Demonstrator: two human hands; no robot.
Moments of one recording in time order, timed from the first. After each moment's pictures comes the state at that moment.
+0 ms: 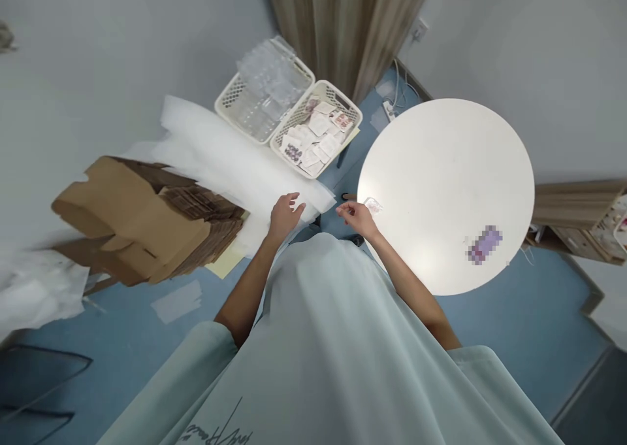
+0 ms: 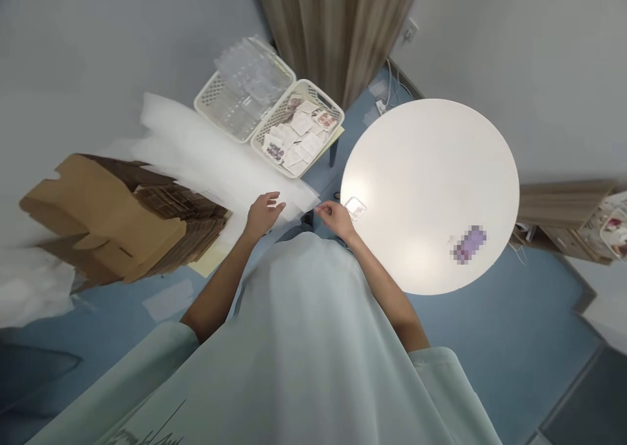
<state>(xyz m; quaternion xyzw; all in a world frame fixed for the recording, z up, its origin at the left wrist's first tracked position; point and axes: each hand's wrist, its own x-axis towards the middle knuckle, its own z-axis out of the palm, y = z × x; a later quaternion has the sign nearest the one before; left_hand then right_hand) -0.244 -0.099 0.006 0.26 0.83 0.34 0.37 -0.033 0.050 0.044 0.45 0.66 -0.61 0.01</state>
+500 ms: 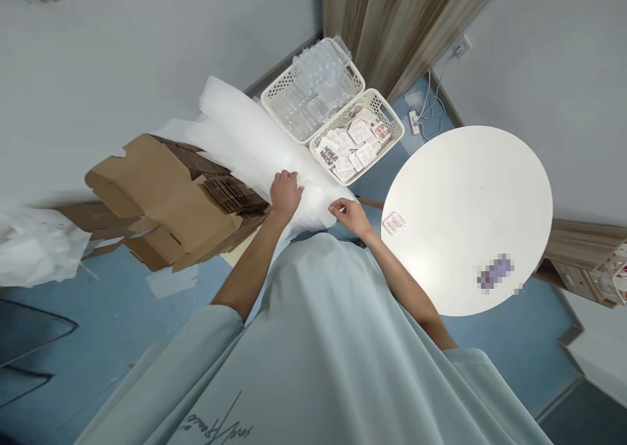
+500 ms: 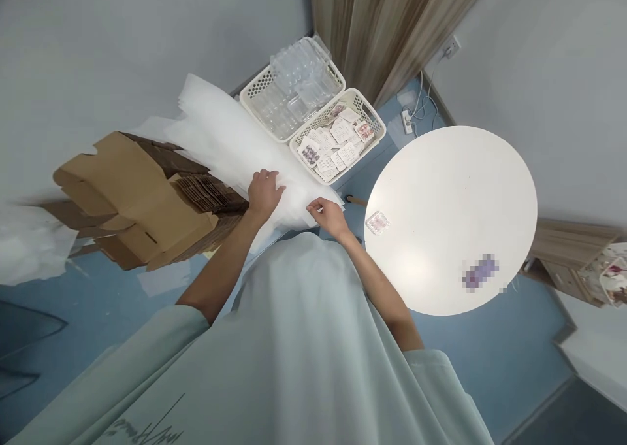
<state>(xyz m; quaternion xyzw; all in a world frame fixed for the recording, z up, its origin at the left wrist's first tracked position) -0.346 -0.100 -0.031 0.30 0.87 0.28 0.26 -0.145 0.022 0.037 0.38 0.74 -0.55 0.08</state>
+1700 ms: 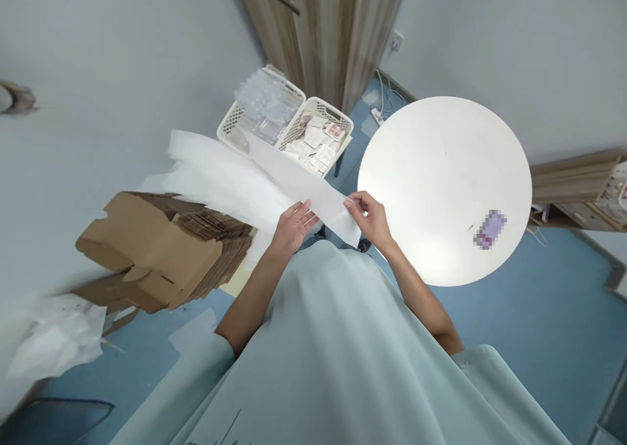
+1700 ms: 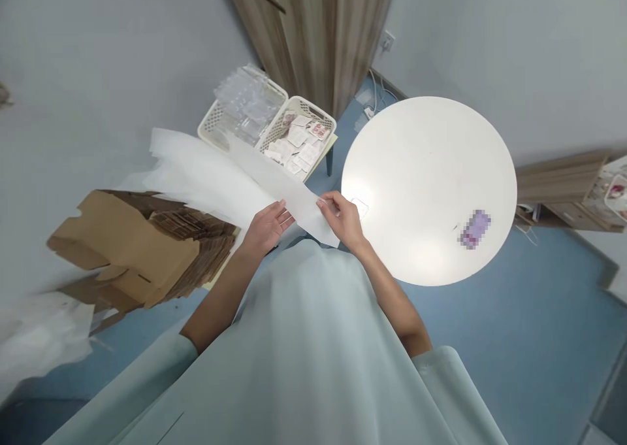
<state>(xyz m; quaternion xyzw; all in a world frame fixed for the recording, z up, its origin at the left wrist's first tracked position) -0.230 -0.085 0.085 -0.02 0.56 0.60 0.57 -0.045 0.029 0.134 0.43 0.70 -0.53 -0.23</state>
